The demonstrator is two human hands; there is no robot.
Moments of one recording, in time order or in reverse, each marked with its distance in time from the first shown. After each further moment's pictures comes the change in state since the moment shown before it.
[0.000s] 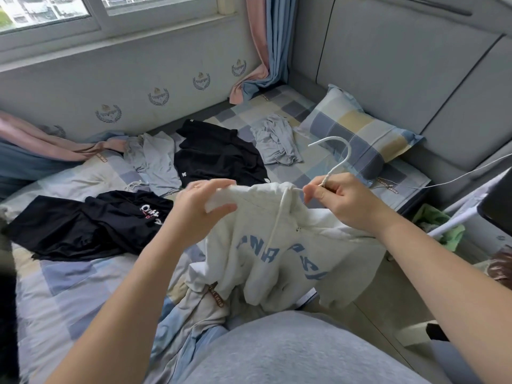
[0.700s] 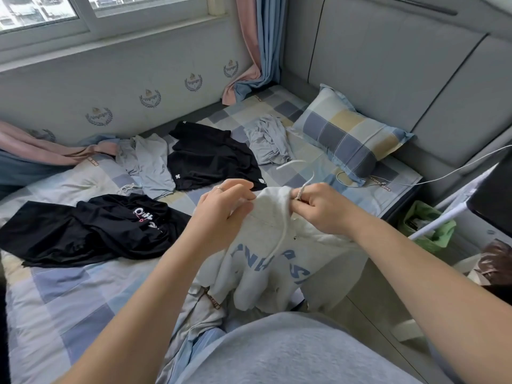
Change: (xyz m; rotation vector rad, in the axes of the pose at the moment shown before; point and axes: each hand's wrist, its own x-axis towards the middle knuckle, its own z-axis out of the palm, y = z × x) left_hand 0.003 0.053 0.020 -0.077 -0.080 0.063; right_hand 0.008 0.001 0.018 -0.330 -0.151 0.078
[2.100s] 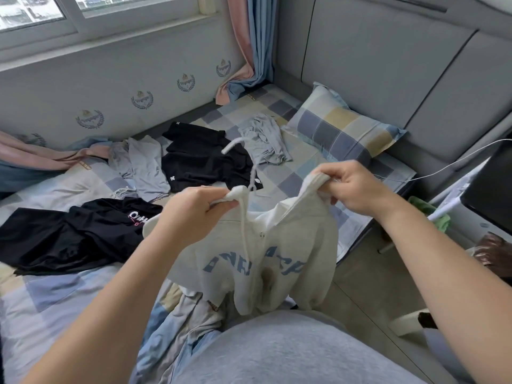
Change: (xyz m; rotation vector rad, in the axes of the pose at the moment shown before) left_hand 0.010 -0.021 -0.028 0.226 0.002 0.026; right_hand -0.009 0.029 -0.041 0.412 0.122 -0.019
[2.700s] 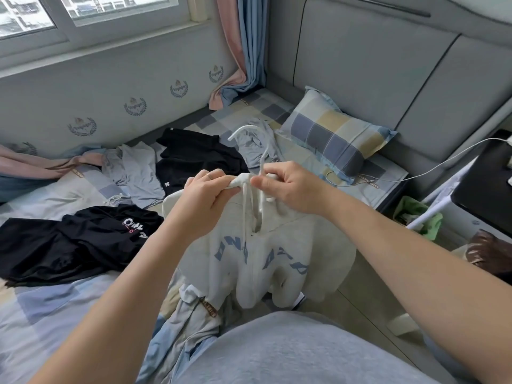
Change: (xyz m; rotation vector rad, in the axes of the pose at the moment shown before) left_hand 0.022 0.012 0.010 -0.102 0.056 0.110; right_hand 0.031 -0.045 0.052 -0.051 -0.111 -0.039
